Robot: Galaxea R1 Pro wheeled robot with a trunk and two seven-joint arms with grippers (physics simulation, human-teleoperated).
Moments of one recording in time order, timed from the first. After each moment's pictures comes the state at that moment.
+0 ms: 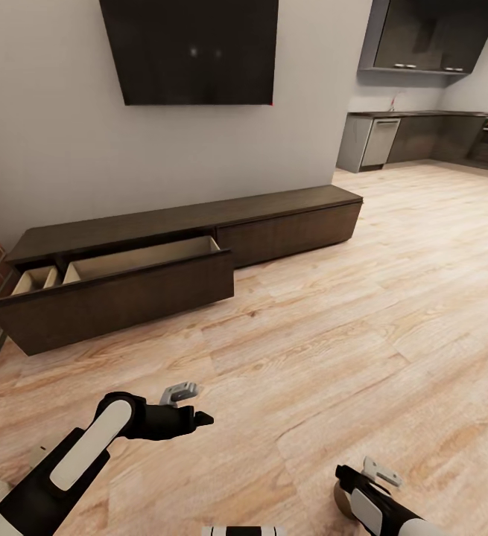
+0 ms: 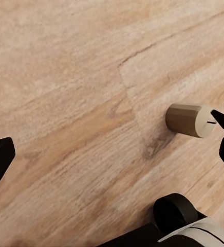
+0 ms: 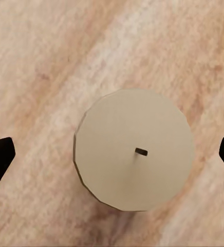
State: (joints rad) left arm -0.47 0.28 -0.48 -1.42 1.33 0.95 0.50; right arm -0.58 -0.06 0.45 -0.15 -0.90 -0.11 -0.28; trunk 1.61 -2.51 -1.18
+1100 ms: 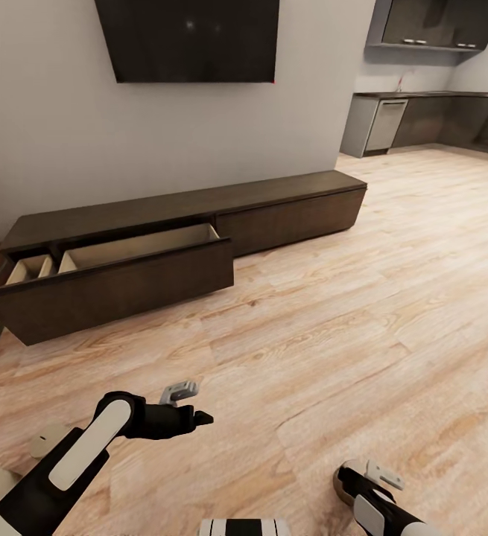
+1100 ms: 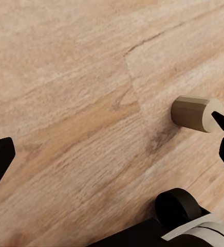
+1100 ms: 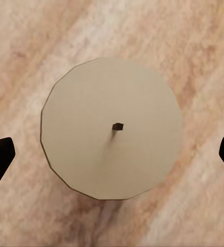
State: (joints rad) left arm -0.47 0.28 -0.48 -1.42 1.33 0.95 0.50; right arm -0.58 -0.05 0.45 -0.11 -0.90 -0.17 -0.24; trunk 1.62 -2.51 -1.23
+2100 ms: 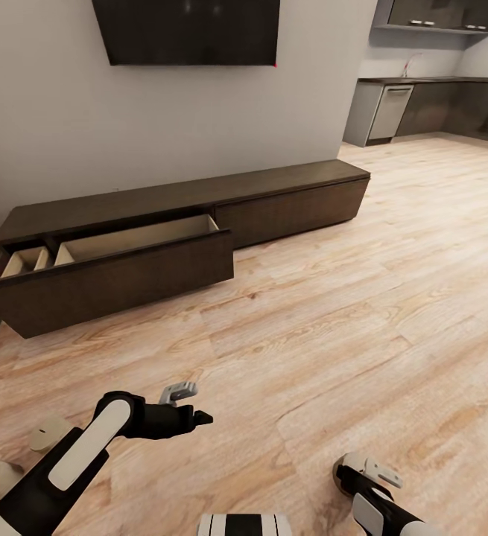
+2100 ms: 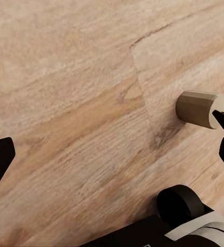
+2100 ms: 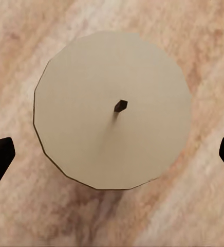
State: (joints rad) left arm -0.47 0.28 -0.48 -1.42 1.33 0.95 0.50; right arm -0.58 -0.05 0.45 -0.12 -0.90 -0.17 -0.24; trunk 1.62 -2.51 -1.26
